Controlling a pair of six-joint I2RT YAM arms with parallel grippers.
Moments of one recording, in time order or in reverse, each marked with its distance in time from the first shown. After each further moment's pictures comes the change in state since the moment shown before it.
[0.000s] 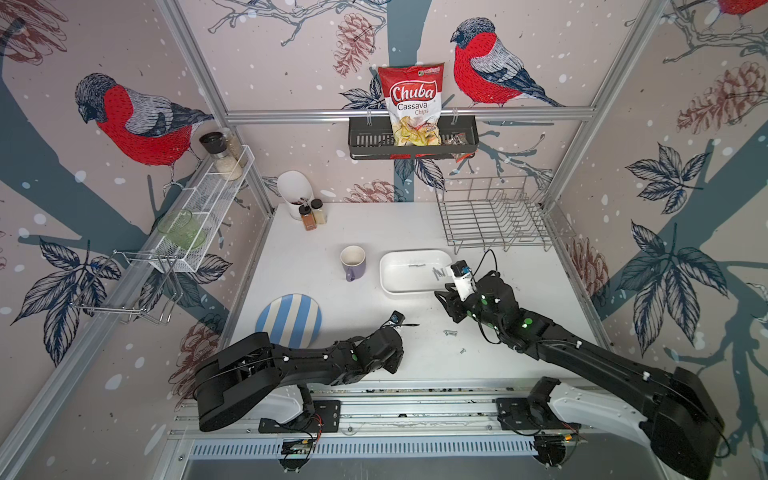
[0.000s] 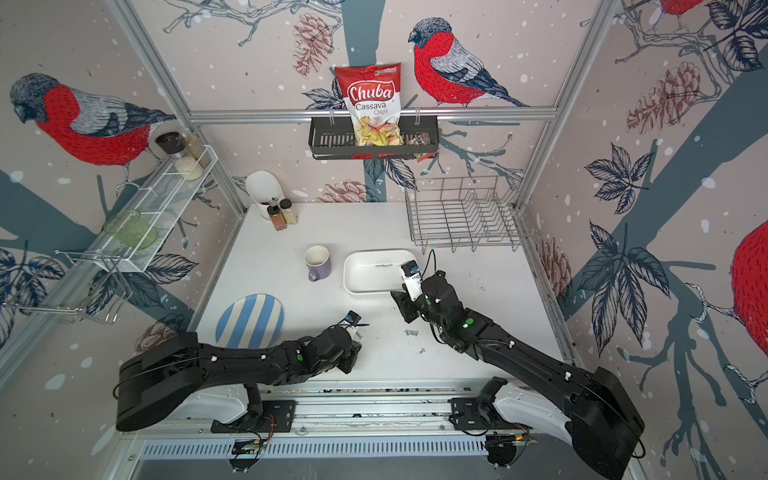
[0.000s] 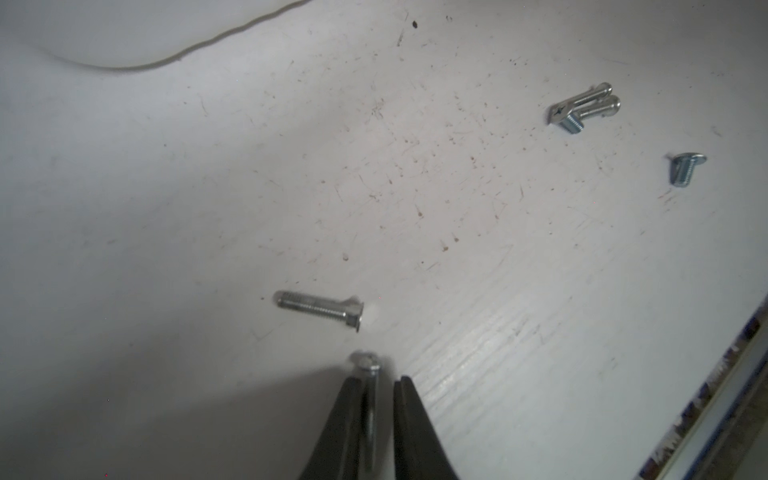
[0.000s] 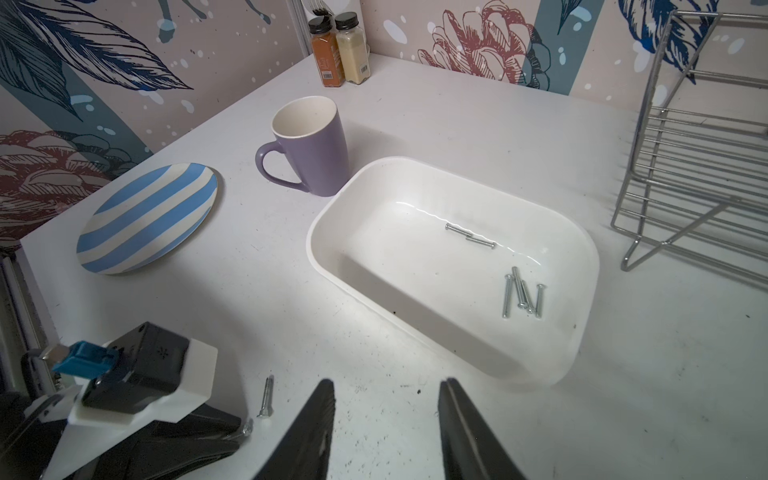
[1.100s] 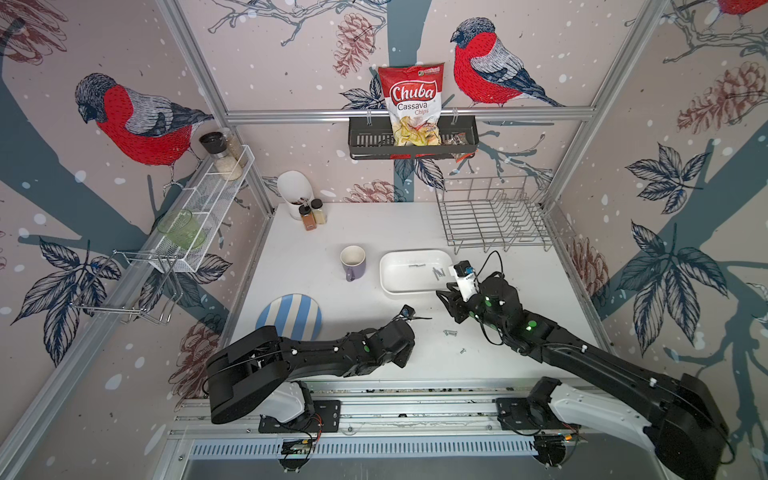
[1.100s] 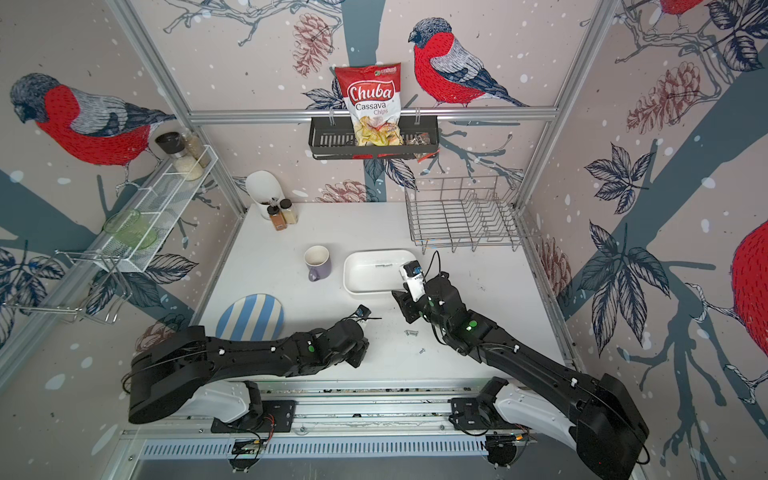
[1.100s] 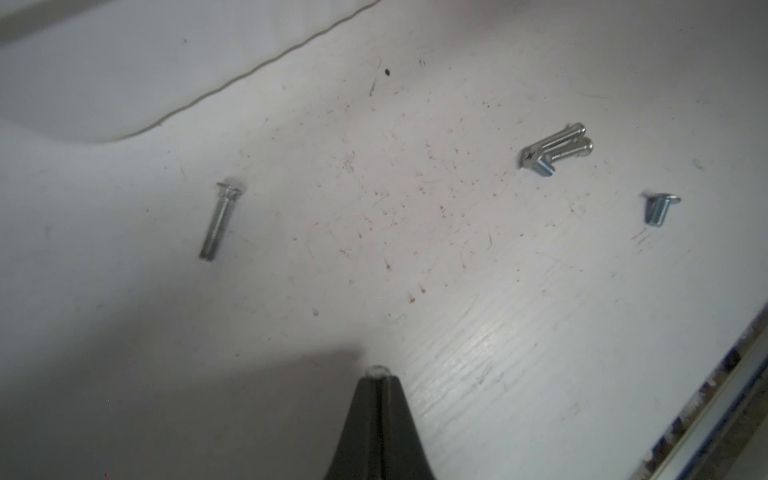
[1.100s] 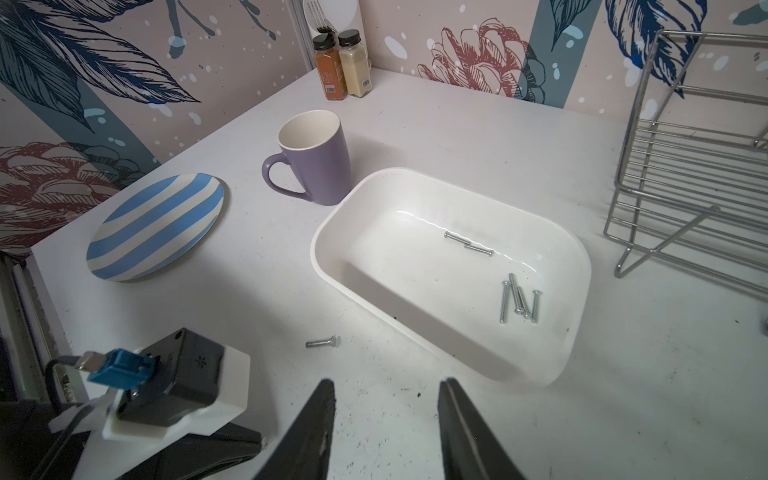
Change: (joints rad) left arm -0.007 0.076 0.179 -0.131 -0.042 0.023; right arm 0.000 -0.035 -0.010 0.000 -0.001 0.000
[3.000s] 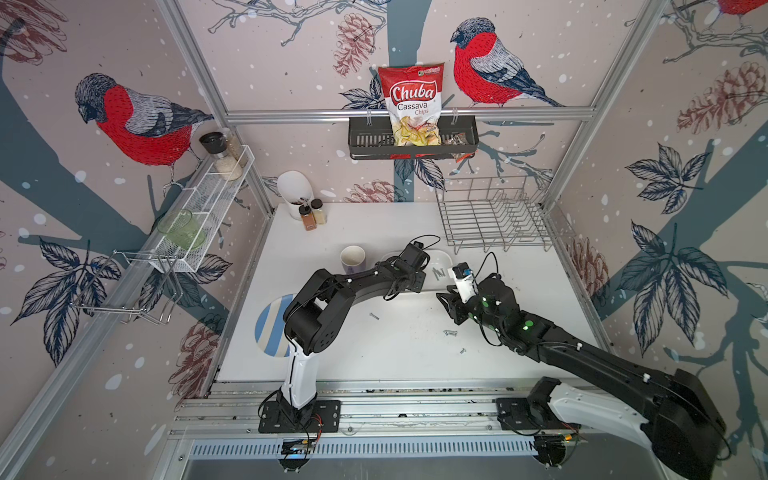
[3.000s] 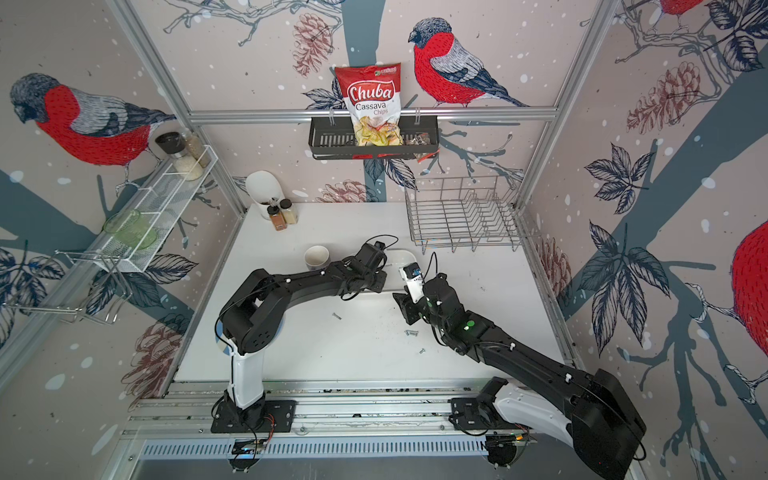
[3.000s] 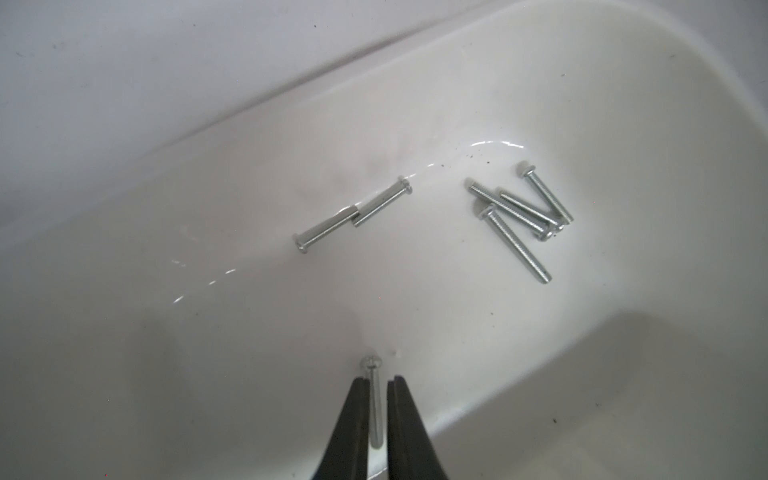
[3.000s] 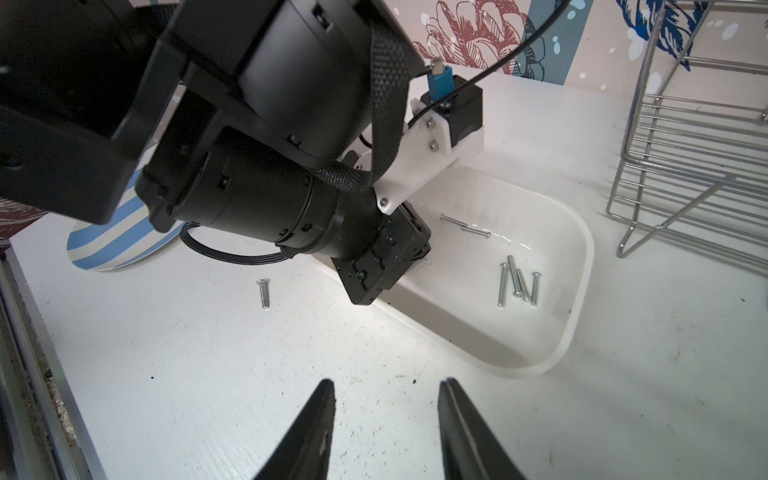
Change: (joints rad) left arm 0.372 0.567 0.745 -0.207 0.075 0.188; right arm 0.000 0.027 -0.018 0.008 0.008 0.007
